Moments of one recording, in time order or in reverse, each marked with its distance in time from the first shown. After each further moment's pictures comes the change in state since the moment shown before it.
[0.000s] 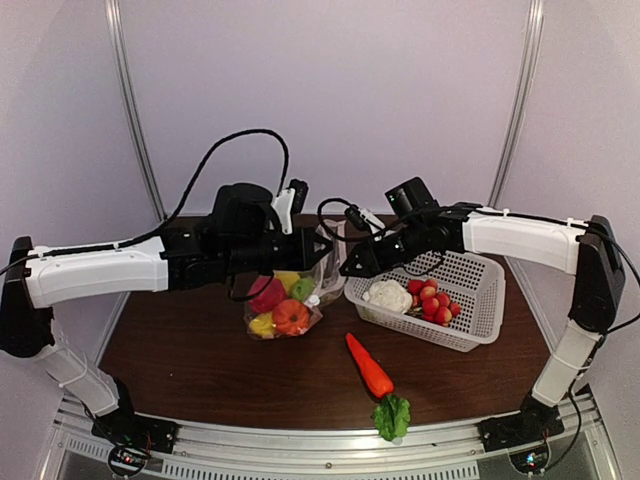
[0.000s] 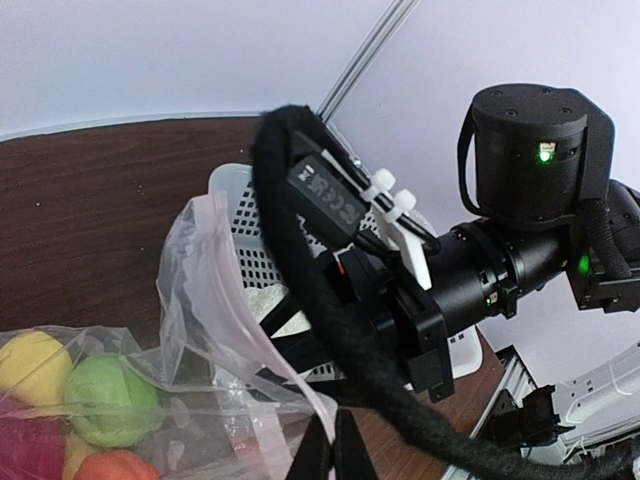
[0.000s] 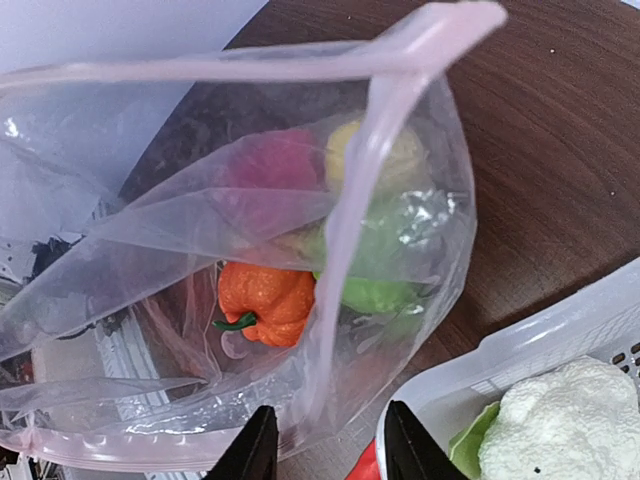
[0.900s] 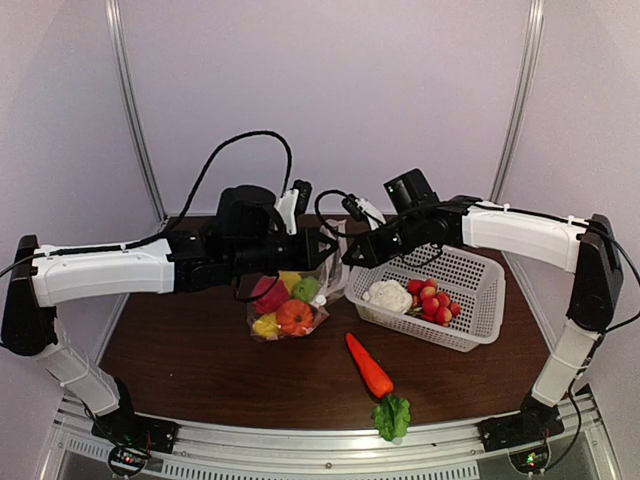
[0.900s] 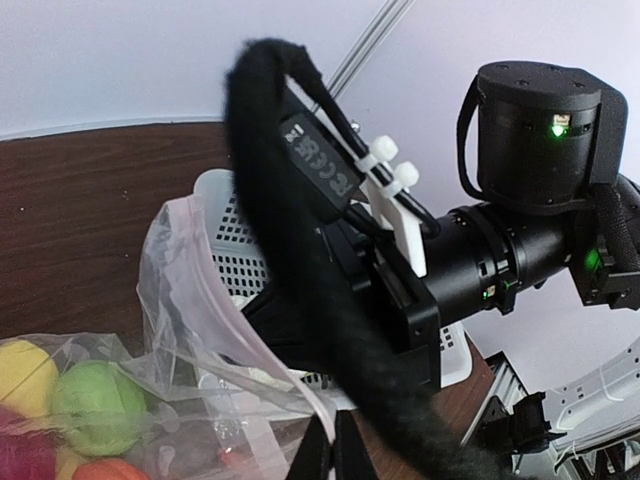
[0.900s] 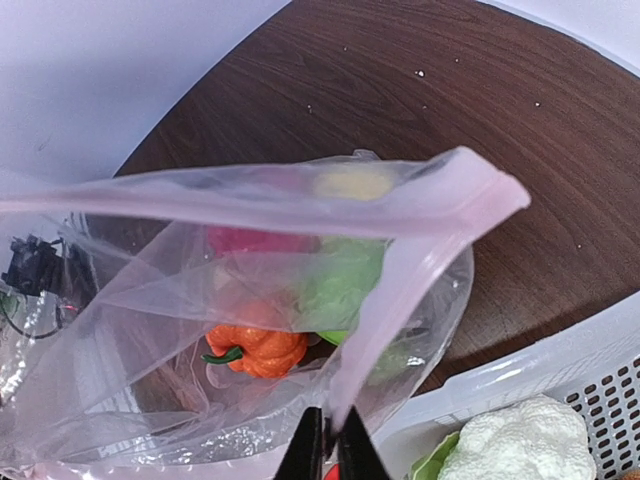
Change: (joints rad) left arm -0.005 0.025 -0.006 0.064 0.014 -0.014; right arm -0.003 0.010 0.060 -0.009 0.075 -0.092
